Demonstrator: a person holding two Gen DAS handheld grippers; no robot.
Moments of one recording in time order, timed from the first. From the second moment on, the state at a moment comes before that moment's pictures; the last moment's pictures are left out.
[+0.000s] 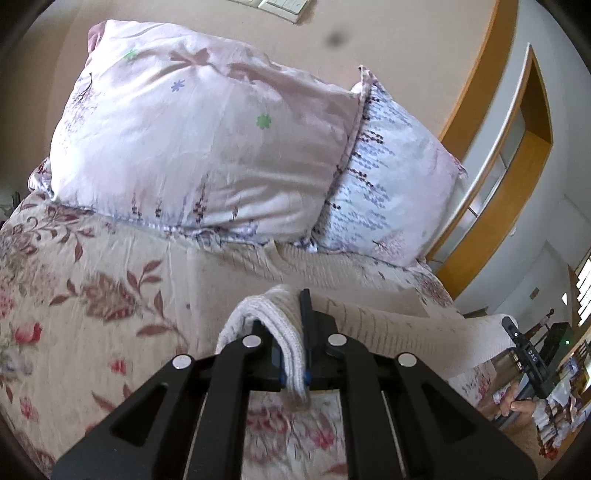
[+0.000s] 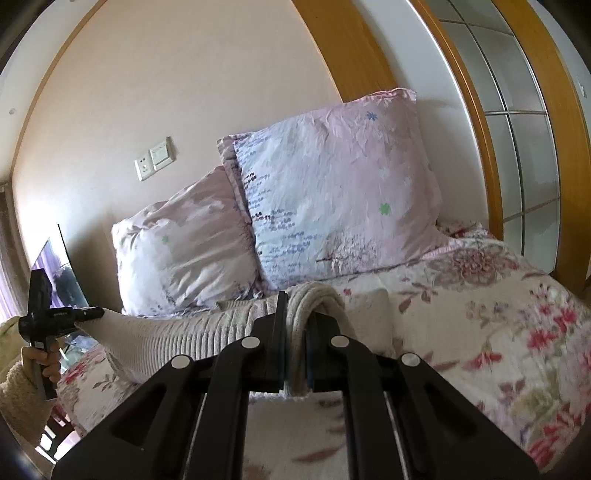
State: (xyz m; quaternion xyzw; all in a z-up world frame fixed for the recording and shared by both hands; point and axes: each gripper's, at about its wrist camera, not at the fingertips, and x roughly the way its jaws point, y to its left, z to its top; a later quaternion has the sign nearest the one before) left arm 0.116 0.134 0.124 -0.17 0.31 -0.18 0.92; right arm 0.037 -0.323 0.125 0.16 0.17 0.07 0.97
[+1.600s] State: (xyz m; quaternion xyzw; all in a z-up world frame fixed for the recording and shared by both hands) left arm 0.220 0.162 0.048 -0.23 0.40 -0.12 0.88; right arm 0.183 -0.367 0.058 0.23 0.36 -0.01 0.90
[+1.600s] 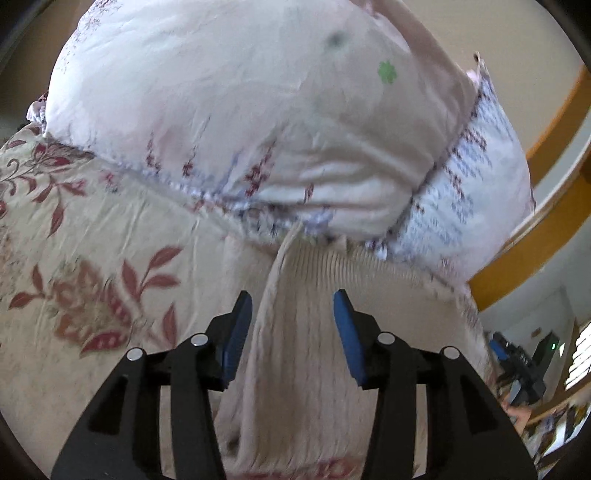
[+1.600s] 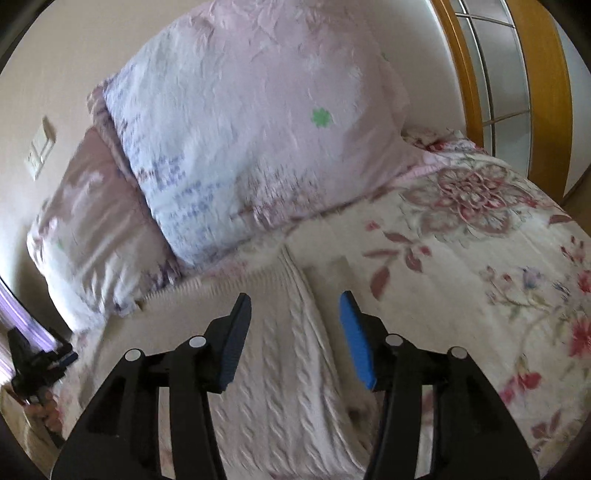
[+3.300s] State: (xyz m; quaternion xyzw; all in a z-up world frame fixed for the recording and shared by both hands) left arm 0.164 0.168 0.023 -0.20 0.42 -0.15 0.87; right arm 0.151 -0.336 0.030 0.14 0.42 -0.07 0.89
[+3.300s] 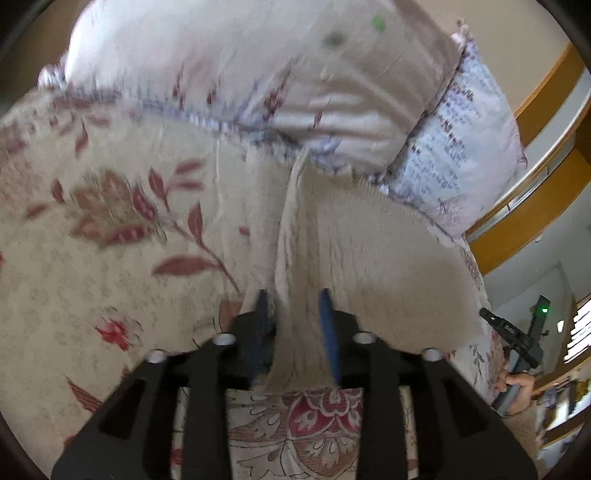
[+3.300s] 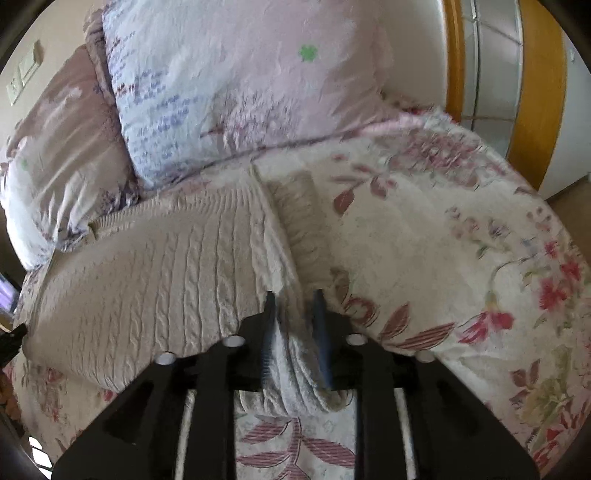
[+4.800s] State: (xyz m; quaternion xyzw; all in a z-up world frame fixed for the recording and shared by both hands) left arm 0.225 0.171 -0.002 -0.30 0.46 -0.14 0.83; right arm 0.231 -0.170 0.031 0.00 0.44 0.06 0.90
